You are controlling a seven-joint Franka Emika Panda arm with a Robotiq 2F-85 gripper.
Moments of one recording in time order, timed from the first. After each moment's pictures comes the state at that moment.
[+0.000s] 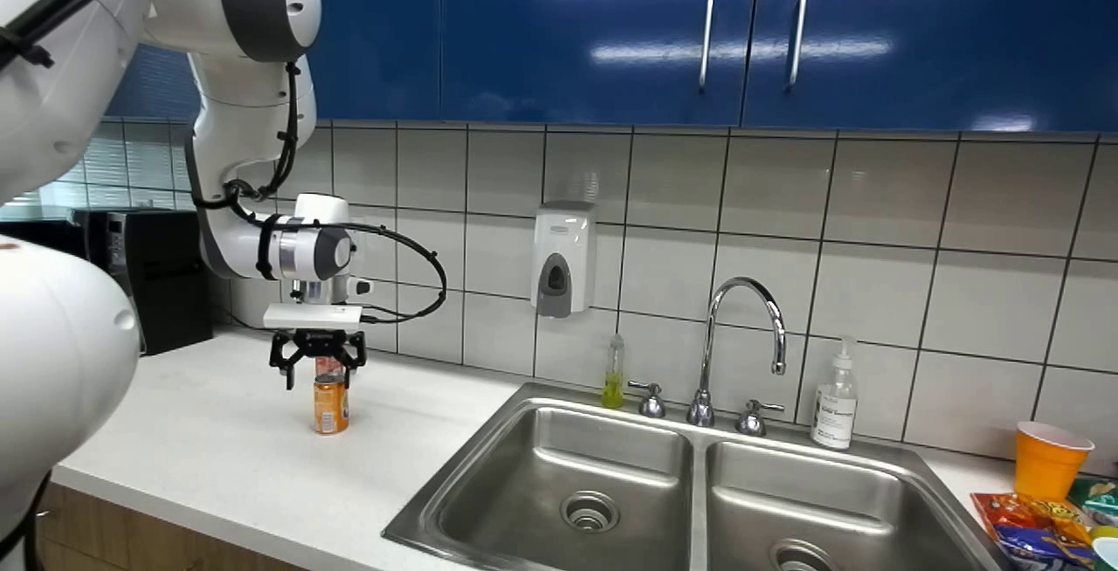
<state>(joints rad) 0.25 0.52 0.18 -2.00 -0.07 2.55 -0.16</state>
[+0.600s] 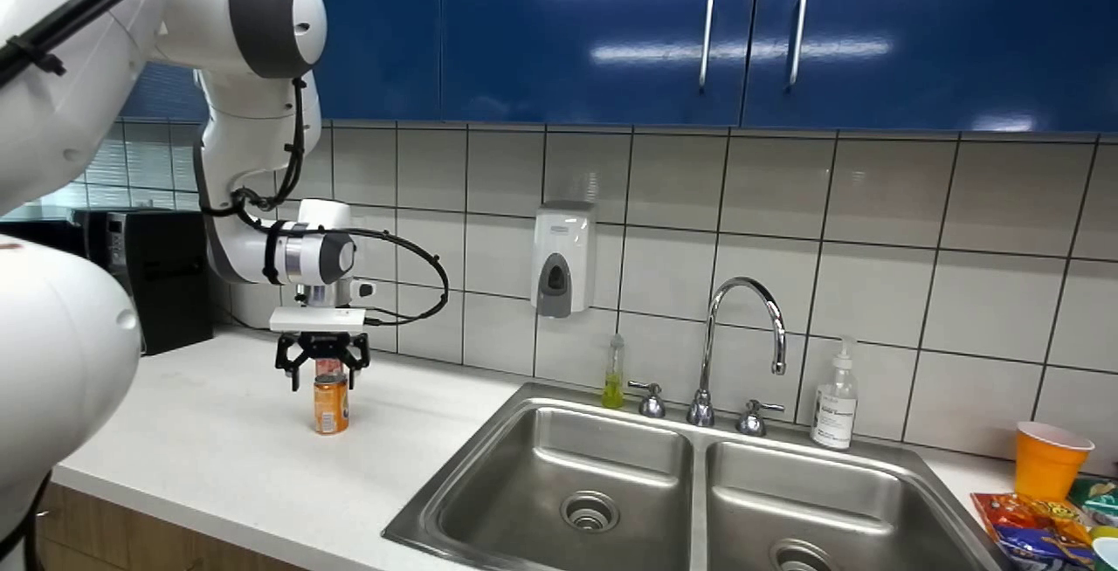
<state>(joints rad) 0.25 0.56 0.17 -1.95 -0.09 2.55 -0.16</state>
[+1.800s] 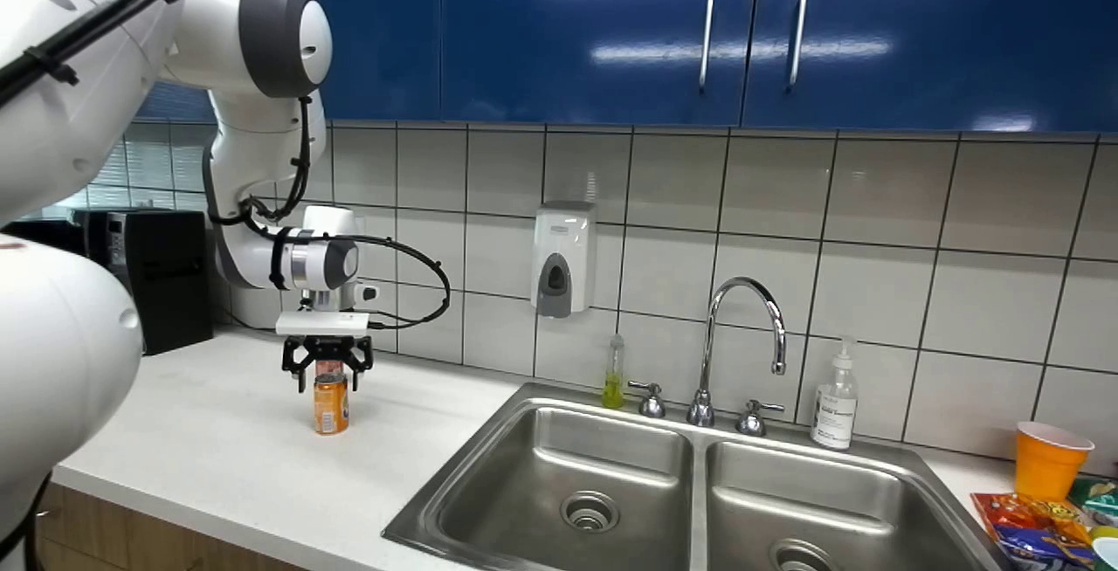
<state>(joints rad) 0.27 0.62 0.16 -1.88 -0.09 2.55 -0.15</state>
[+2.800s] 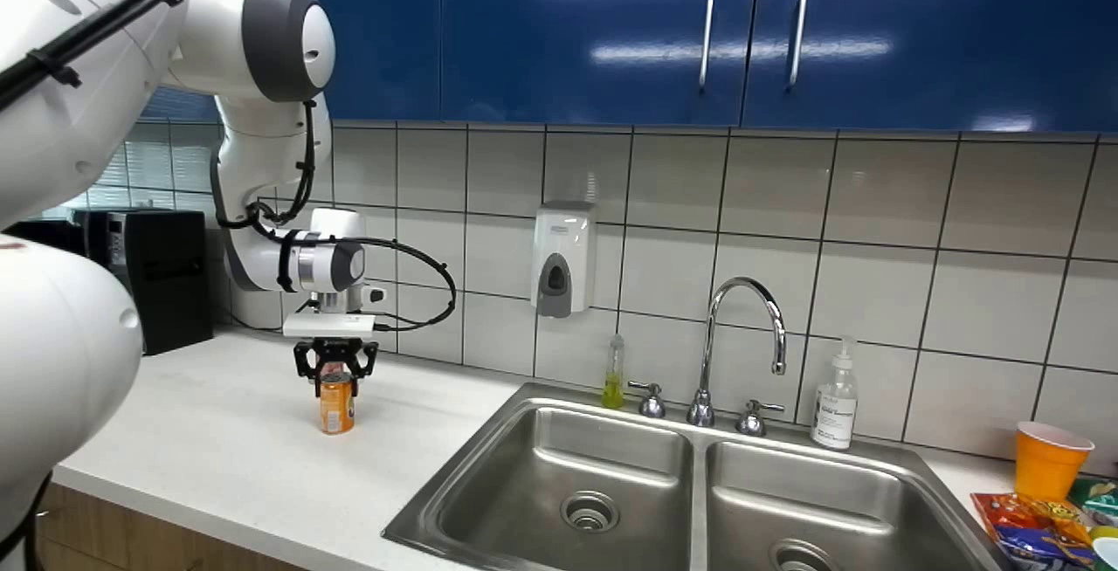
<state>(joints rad) 0.27 0.63 0.14 -1.86 -0.09 2.55 -0.13</state>
